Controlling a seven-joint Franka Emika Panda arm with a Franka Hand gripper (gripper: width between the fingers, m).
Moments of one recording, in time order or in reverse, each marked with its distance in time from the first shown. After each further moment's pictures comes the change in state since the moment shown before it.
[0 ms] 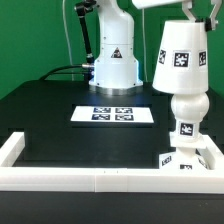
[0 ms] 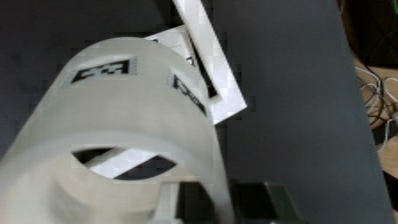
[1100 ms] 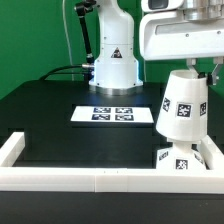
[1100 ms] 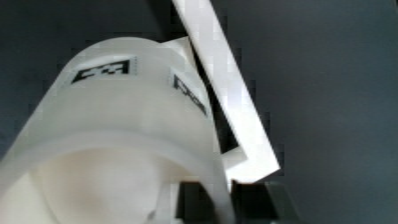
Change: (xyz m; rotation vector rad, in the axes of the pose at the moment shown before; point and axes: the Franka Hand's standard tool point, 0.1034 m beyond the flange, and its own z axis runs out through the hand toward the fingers) arm -0.013 0.009 0.081 -0.048 -0.029 -0.029
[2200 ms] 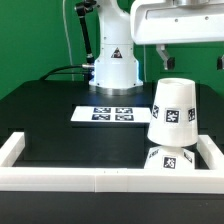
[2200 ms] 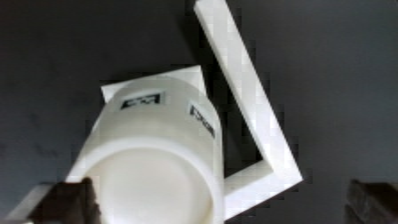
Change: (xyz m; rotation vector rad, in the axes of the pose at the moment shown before) arm -0.021 0.014 -0.024 -0.041 -0.045 0.053
